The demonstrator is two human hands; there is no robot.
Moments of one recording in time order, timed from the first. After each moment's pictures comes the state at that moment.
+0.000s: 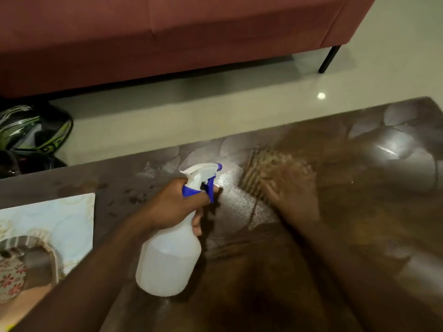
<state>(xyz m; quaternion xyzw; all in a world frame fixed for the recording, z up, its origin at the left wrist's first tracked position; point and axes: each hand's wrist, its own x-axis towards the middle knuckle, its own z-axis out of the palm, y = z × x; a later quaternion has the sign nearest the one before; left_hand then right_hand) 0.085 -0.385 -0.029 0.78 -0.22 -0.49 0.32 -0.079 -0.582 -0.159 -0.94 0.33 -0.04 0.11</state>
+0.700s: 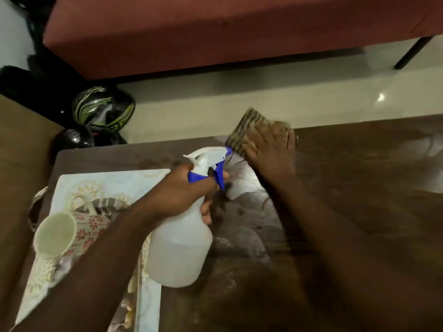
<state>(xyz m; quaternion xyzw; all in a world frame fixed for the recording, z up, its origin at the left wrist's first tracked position) 0.139 -0.286 0.001 0.78 -0.12 -0.47 0.40 0.091 -0.481 -0.158 -0.96 0.24 -0.07 0.14</state>
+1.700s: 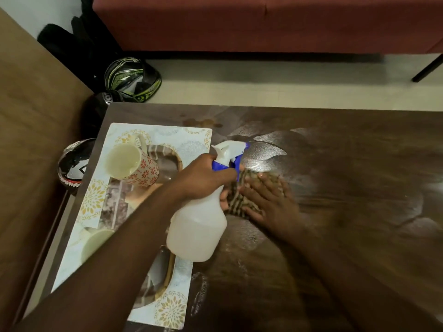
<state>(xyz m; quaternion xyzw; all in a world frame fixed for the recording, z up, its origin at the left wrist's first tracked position) 0.091 -0.181 0.007 0.80 -0.11 -0.45 0.39 -0.049 -0.335 -0.154 -0.99 0.01 0.00 0.11</state>
